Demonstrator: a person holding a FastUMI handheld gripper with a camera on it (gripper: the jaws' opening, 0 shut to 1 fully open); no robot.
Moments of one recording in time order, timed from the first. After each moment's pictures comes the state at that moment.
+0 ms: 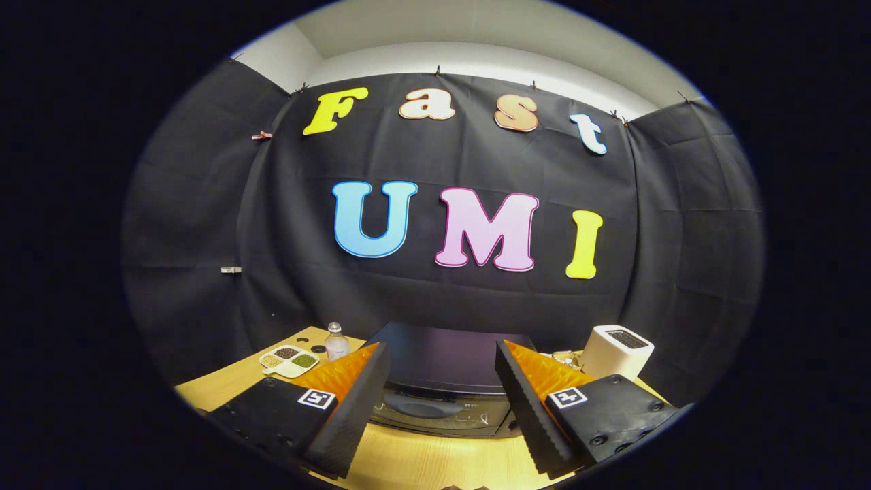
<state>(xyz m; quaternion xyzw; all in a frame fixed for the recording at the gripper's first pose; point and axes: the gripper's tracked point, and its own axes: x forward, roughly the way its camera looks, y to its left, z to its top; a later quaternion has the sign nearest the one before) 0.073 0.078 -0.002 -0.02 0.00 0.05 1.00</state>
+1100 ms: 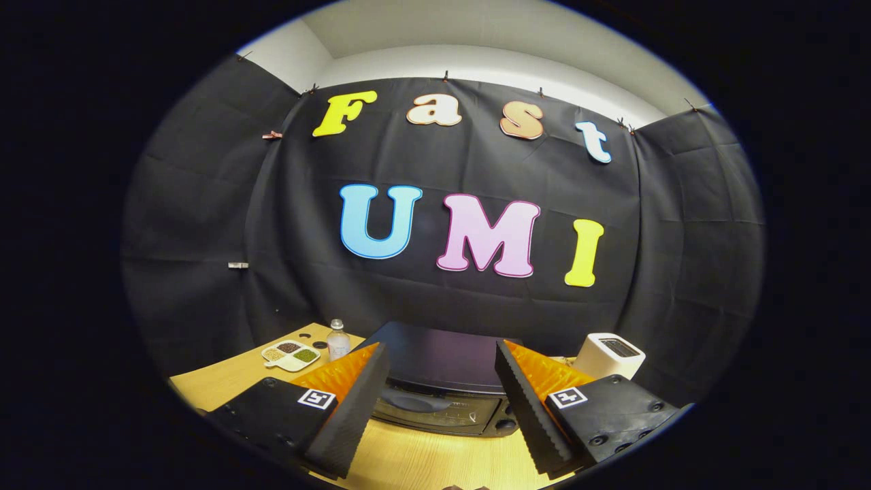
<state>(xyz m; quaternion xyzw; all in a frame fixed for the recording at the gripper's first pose) 0.053 0.071 0.004 -0.04 0.00 0.06 1.00</state>
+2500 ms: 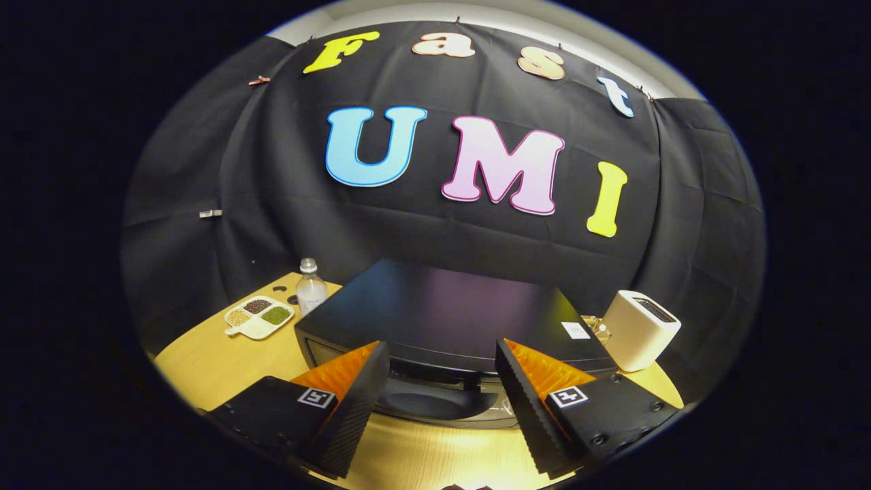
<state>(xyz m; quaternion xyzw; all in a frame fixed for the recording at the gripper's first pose) 0.165 0.102 -0.127 -0.07 0.13 0.03 0.99</state>
